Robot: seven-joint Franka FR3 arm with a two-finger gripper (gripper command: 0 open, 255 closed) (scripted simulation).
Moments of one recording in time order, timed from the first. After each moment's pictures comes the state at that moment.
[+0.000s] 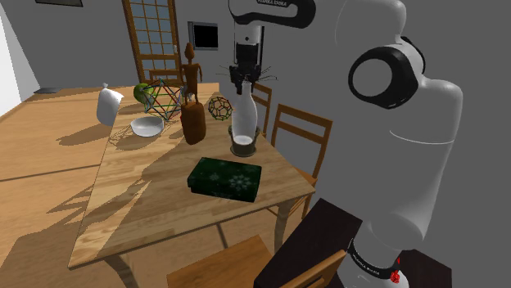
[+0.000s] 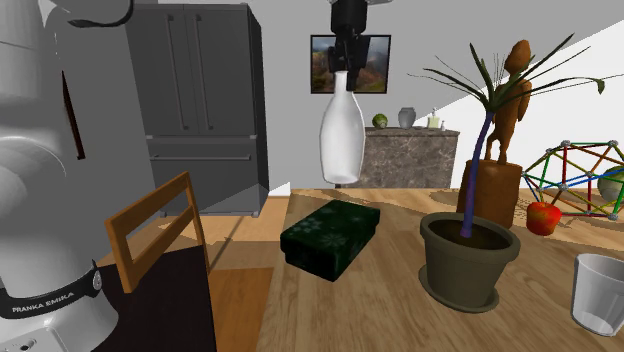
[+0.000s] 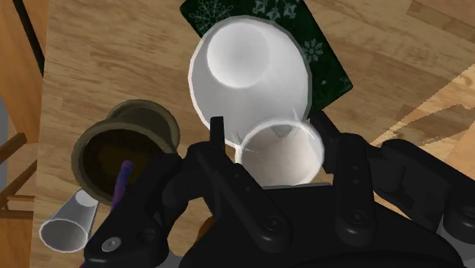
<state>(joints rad) 0.05 0.17 -0.16 -1.31 0.05 1.45 -0.03</state>
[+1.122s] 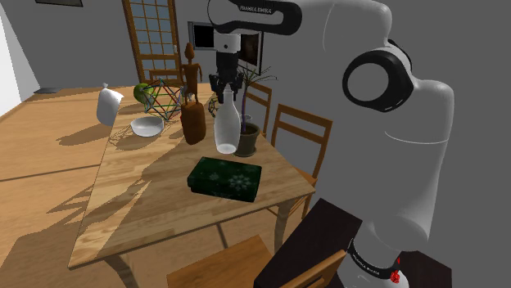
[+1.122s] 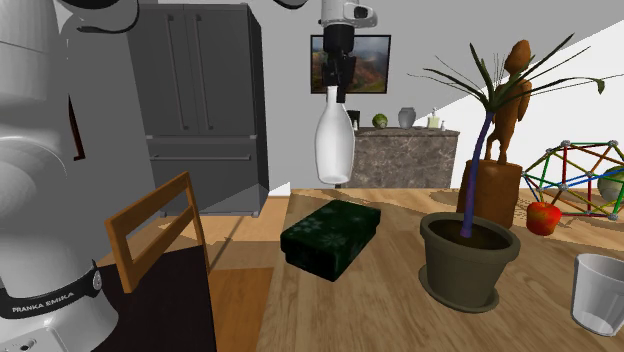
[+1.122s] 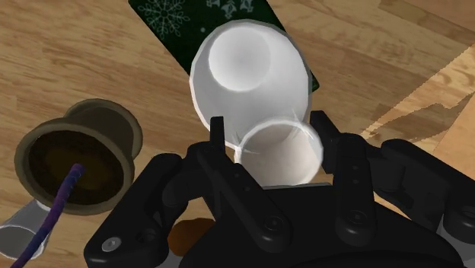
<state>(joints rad) 0.13 0.22 -0.11 -1.31 0.05 1.50 0.09</state>
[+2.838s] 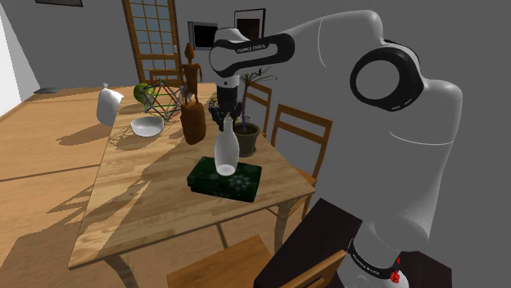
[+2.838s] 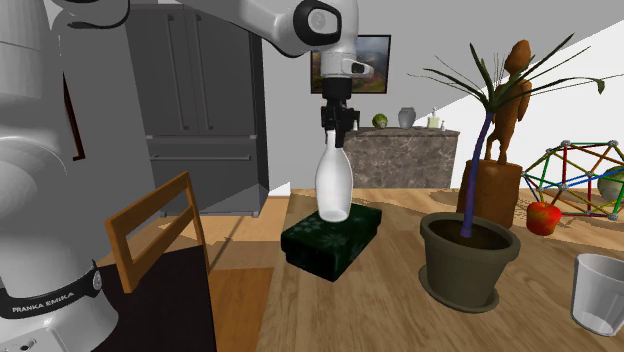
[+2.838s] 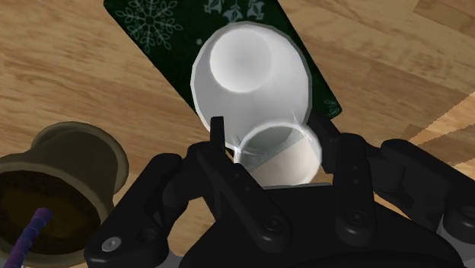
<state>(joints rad) 0.14 0.17 -0.11 -1.66 0.04 1.81 0.09</state>
